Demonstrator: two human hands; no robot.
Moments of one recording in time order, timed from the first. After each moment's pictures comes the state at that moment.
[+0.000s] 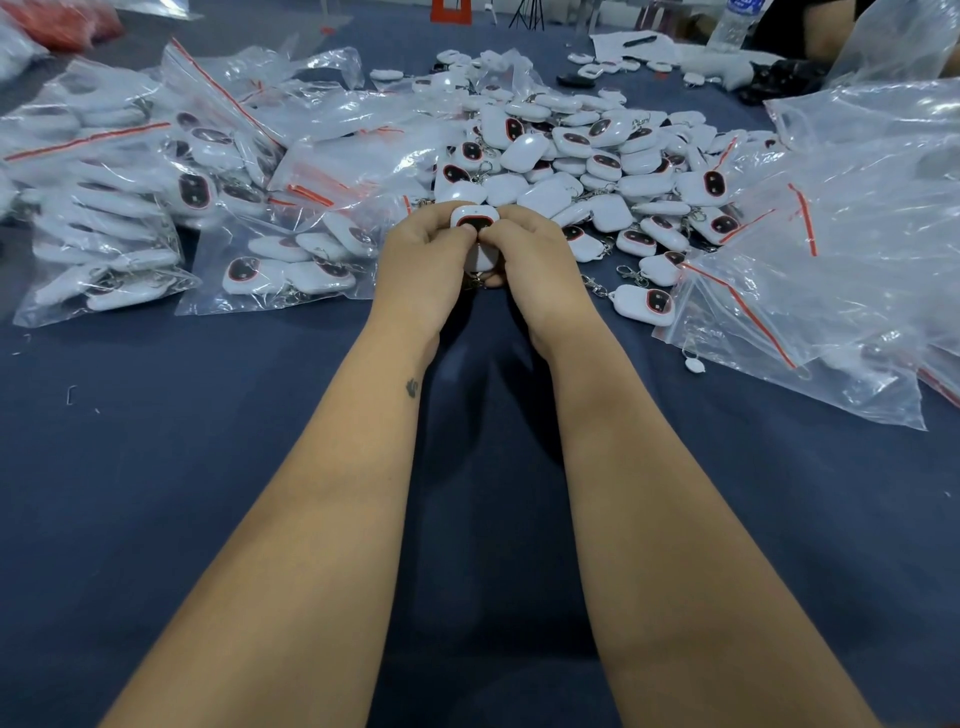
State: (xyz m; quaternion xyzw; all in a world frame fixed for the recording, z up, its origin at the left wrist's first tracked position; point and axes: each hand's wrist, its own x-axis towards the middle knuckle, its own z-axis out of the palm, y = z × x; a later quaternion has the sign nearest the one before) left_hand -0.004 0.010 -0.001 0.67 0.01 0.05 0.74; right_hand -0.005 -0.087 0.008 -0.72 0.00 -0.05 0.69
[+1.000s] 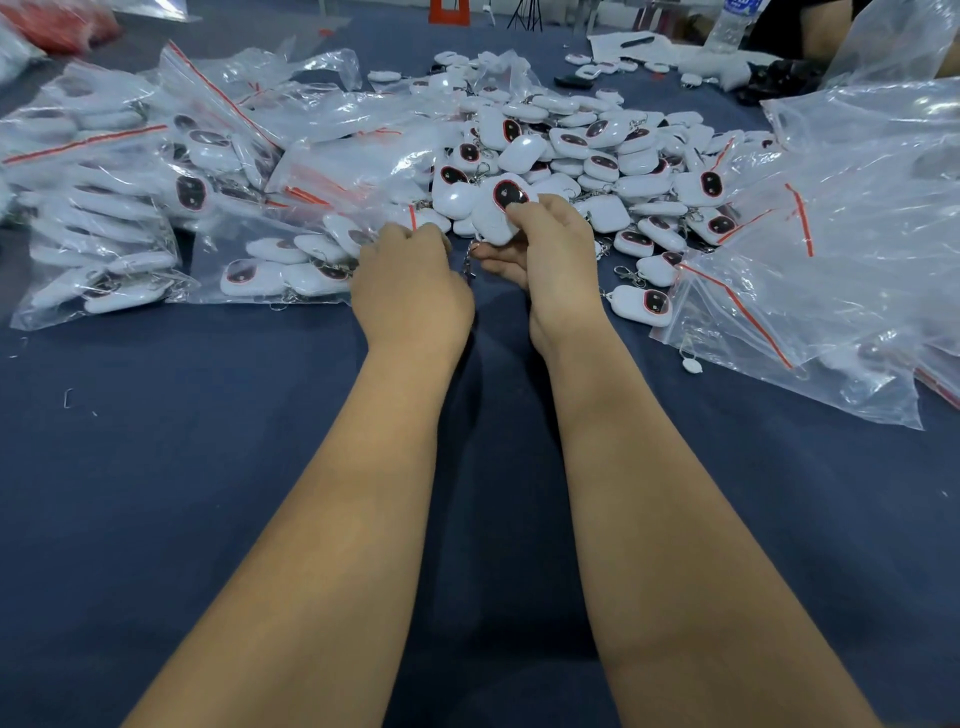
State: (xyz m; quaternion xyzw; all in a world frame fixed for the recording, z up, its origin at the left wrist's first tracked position) left_hand -0.013 0.014 -0.007 0.95 0.02 0.17 0.25; right_hand 0.001 -0.091 0.008 -0.60 0.07 -0.10 0.79
